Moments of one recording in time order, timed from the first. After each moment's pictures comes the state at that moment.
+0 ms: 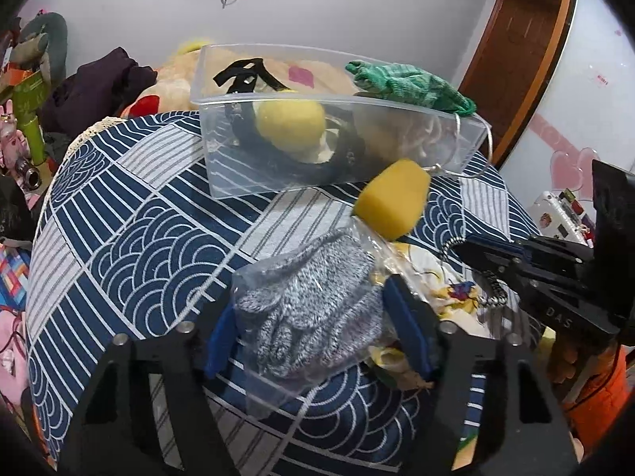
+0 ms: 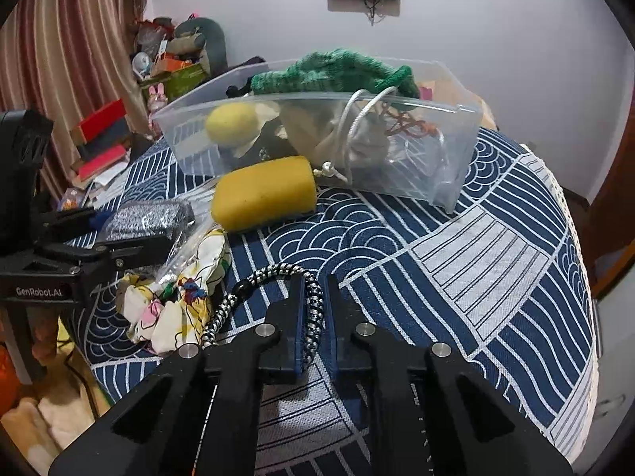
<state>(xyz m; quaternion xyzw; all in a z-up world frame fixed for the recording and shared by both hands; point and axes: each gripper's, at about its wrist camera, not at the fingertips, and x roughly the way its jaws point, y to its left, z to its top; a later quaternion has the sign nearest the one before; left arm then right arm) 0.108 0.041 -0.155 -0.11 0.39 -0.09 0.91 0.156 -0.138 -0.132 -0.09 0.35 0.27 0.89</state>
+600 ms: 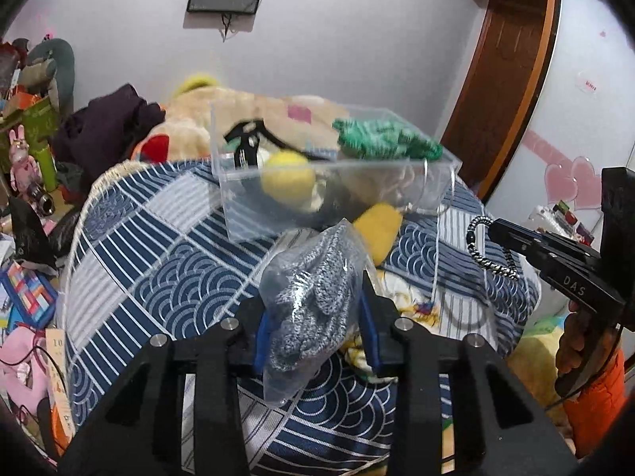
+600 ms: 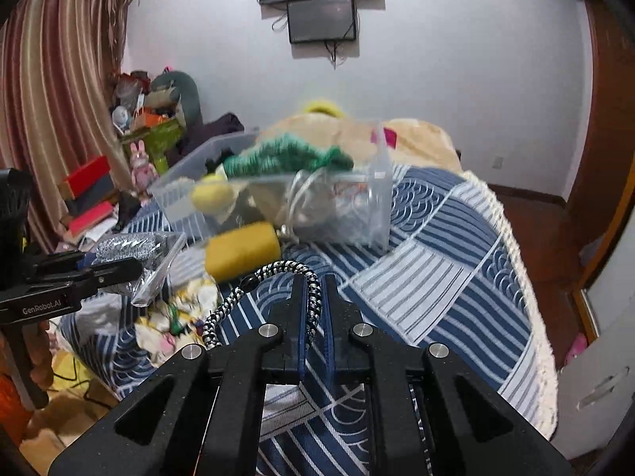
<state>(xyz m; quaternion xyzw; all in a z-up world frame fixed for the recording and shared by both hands) 0.075 0.047 -0.103 -0.10 0.33 -0.08 0.94 0.133 -0.170 -0.084 -0.04 0.28 0.23 0.93</state>
